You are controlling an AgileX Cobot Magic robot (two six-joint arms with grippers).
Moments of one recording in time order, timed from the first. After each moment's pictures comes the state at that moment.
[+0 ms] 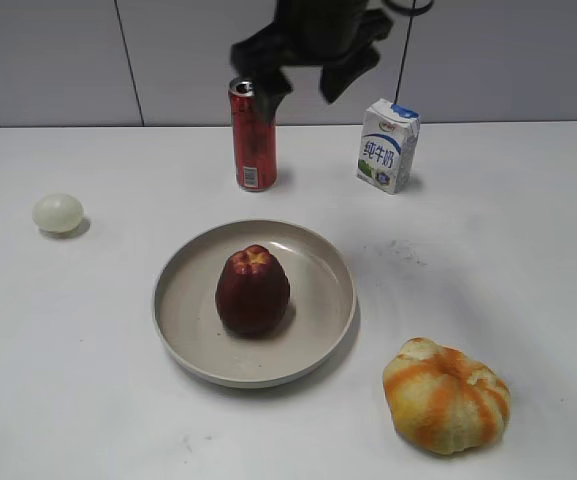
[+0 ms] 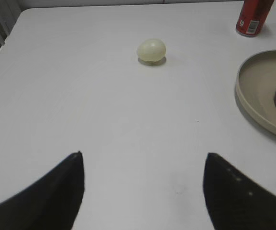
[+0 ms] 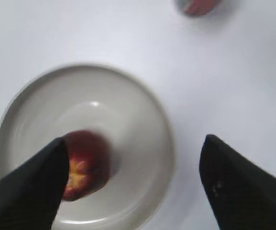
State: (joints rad) left arm -0.06 0.00 -0.48 -0.13 1.09 0.15; right arm 0.56 2.16 -2.13 0.05 1.20 0.09
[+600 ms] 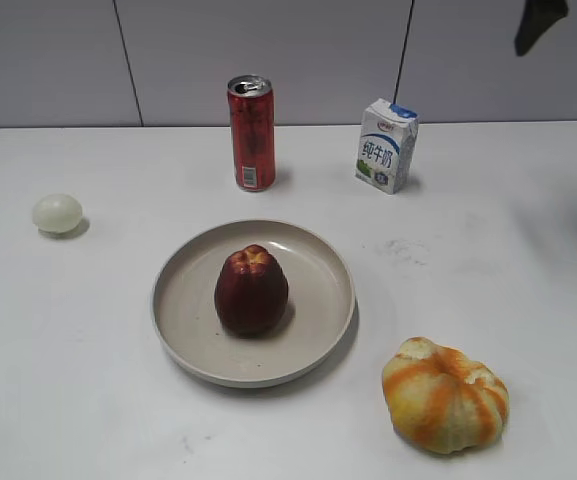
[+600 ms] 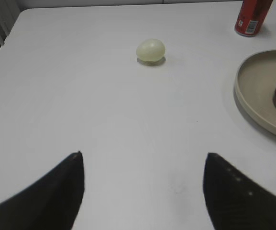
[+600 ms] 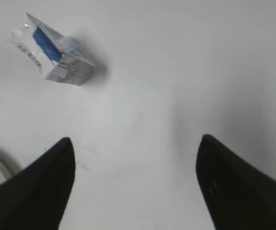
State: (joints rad) left arm -0.06 0.00 -0.48 -0.13 1.09 0.15; right arm 0.06 1.95 -1.92 0.13 1.21 0.07
